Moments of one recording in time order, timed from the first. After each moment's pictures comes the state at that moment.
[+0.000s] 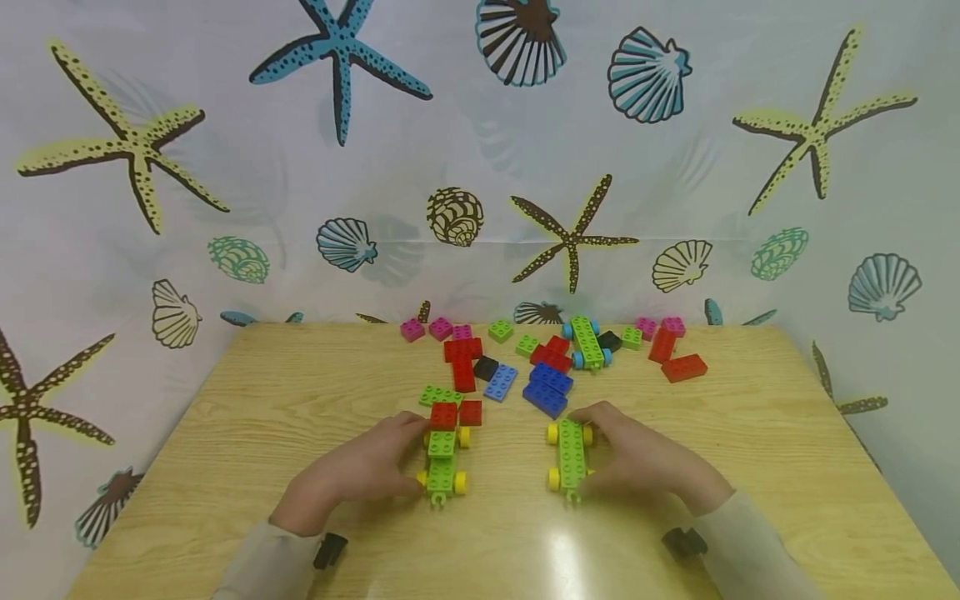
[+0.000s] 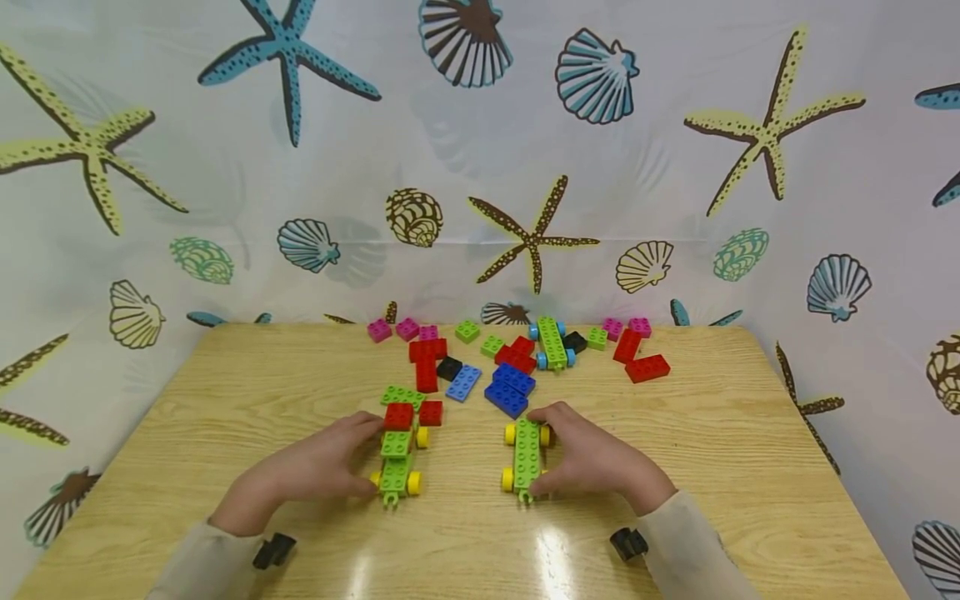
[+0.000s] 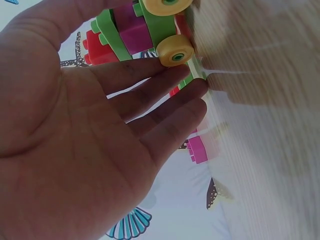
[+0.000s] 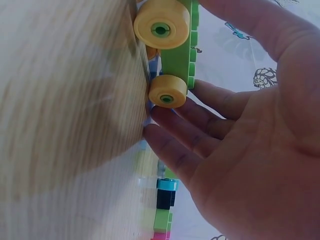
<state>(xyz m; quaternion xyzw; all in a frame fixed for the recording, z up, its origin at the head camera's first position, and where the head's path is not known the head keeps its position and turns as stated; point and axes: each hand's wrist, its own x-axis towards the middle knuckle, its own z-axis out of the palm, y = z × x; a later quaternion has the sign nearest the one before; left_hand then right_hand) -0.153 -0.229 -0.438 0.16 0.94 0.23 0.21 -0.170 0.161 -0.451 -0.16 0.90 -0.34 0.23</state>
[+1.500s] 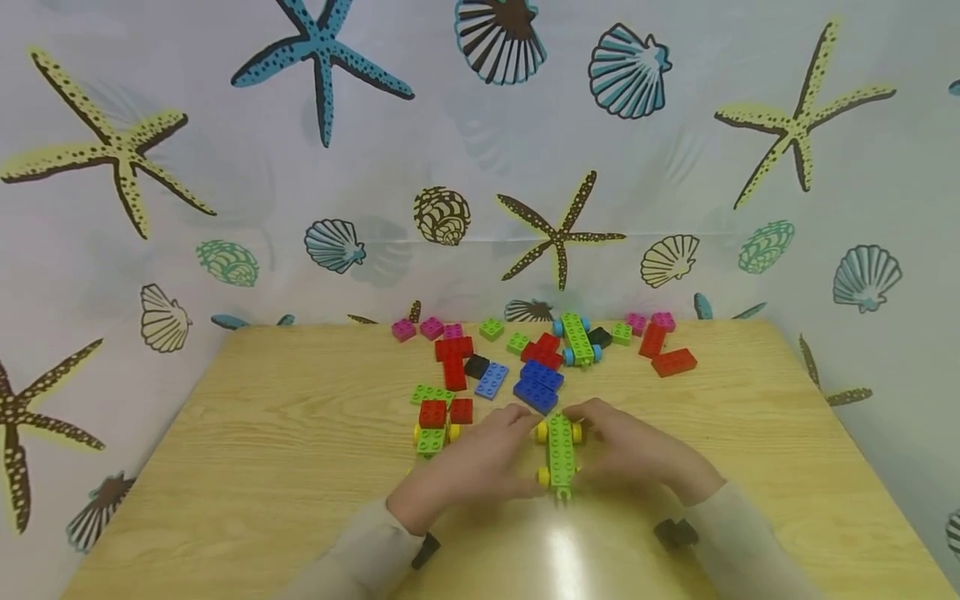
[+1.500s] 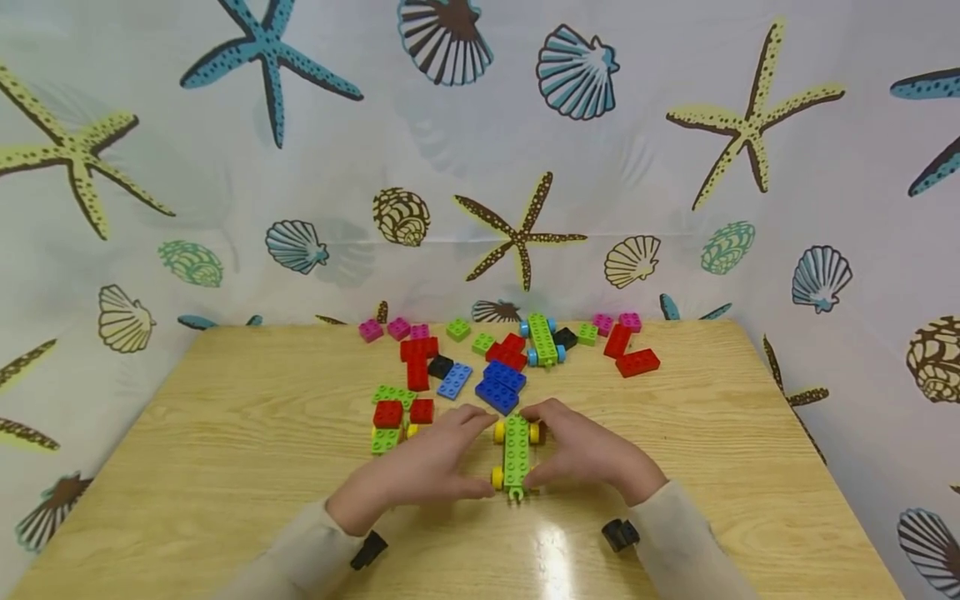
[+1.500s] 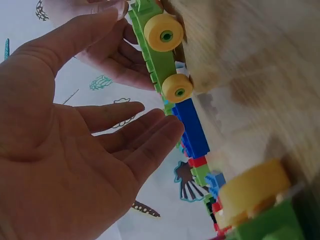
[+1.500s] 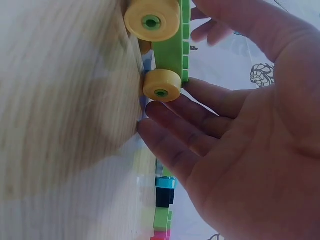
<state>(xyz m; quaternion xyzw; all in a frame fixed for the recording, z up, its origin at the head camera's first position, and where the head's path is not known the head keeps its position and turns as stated) -0.157 -0.091 -0.437 0.28 0.92 0.22 0.17 -0.173 0.169 -0.447 -0.19 0.90 -0.34 0.21</state>
